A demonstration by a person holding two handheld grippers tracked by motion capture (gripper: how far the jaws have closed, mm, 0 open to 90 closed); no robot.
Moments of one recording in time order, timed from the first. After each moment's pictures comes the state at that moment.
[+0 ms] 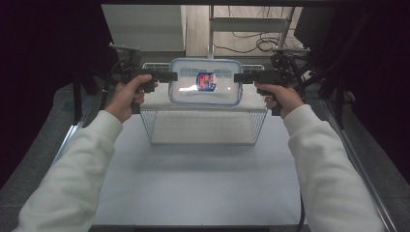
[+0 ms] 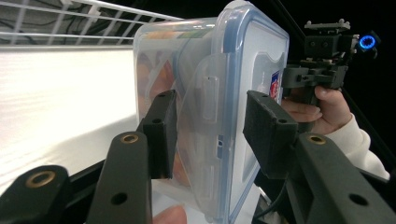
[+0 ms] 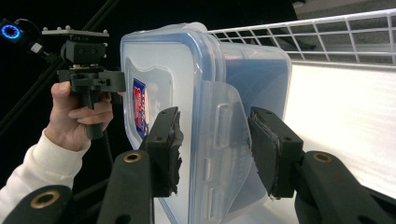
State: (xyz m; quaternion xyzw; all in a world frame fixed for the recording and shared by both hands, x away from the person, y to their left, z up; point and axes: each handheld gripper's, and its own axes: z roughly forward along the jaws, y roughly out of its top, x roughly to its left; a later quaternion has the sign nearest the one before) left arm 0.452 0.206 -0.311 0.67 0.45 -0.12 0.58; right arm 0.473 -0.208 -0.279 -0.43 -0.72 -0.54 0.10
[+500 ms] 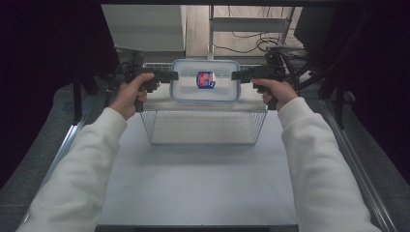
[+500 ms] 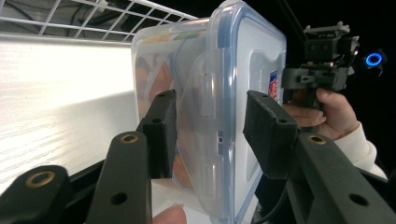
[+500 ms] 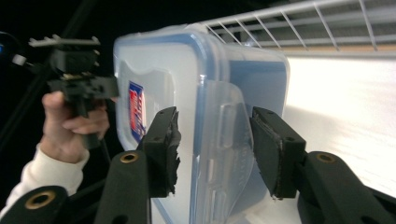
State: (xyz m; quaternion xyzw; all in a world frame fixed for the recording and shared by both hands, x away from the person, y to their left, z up) left arm 0.472 0.206 -0.325 0.64 0.49 -0.15 0.57; right arm 0.501 -0.202 -0.289 -0.48 -0.71 -0.50 0.13
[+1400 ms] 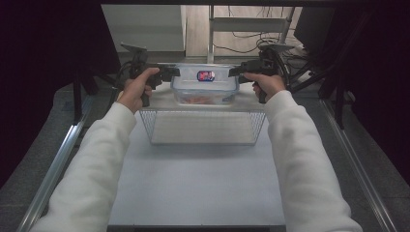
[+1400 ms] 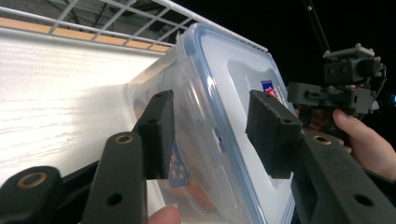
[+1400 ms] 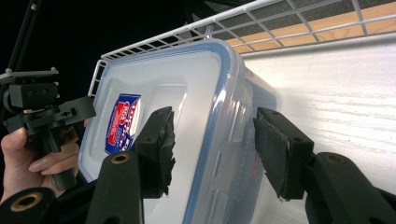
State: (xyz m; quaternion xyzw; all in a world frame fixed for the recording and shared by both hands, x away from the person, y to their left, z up) left arm 0.496 0.201 -0.332 0.61 0.56 -0.15 0.54; right arm 0.525 -0.187 -0.293 -0.59 -0.67 -0.43 0.13
